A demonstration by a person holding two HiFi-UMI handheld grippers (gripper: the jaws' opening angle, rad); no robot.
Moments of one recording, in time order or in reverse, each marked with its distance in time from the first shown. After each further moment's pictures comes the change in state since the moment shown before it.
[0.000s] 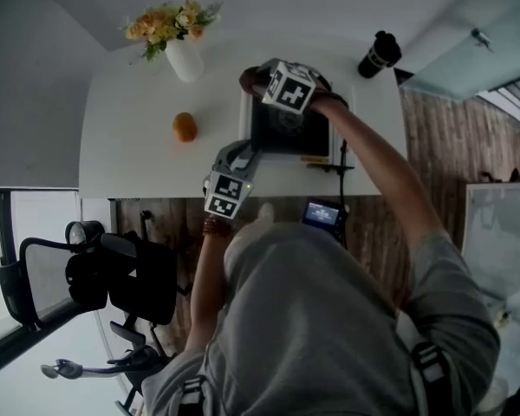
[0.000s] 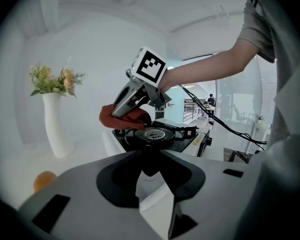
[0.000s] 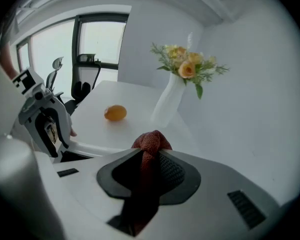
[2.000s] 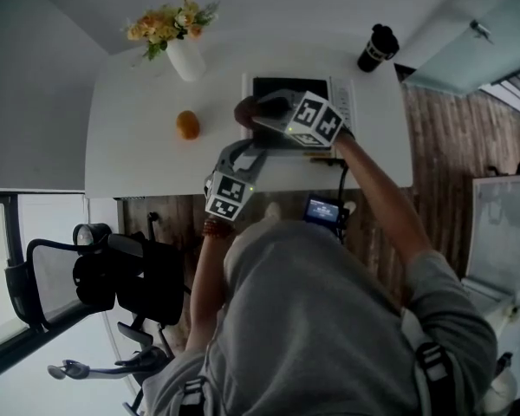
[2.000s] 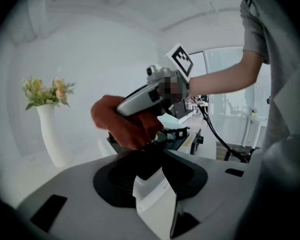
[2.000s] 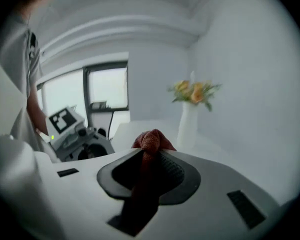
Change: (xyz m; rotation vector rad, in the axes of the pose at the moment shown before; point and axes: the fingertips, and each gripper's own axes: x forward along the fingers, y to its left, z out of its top) left arm -0.015 -0.018 0.010 0.089 0.000 -0.046; right arm -0.062 0.090 0.017 0.222 -0.399 0.190
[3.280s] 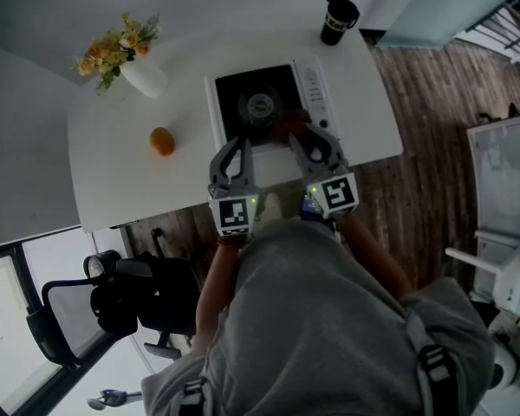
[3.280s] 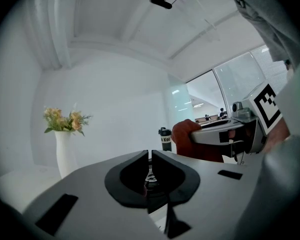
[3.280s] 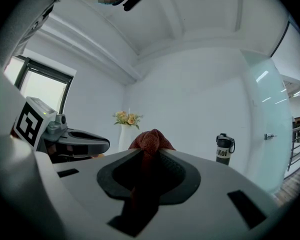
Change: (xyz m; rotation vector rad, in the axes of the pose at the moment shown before) left arm -0.014 -0.011 0.071 -0.061 -0.281 0.238; right arm -0.157 0.040 -0.062 0.243 -0.366 -0.894
